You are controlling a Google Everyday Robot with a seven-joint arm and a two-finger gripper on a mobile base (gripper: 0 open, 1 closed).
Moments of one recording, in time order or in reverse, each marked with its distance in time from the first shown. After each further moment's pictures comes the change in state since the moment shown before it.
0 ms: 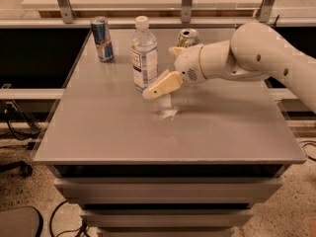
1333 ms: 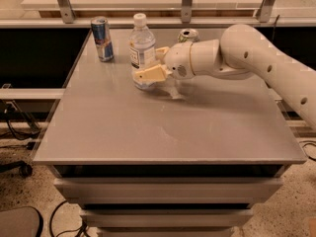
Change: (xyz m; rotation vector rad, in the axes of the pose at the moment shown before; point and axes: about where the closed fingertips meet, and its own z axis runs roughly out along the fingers) arm -0.026 0.001 0.031 -0.098 -0.139 -0.025
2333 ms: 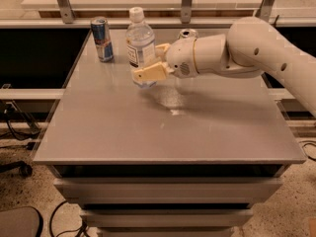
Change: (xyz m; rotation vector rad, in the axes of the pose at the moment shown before) arm -0.025 0.026 -0.016 0.001 0.002 -0.019
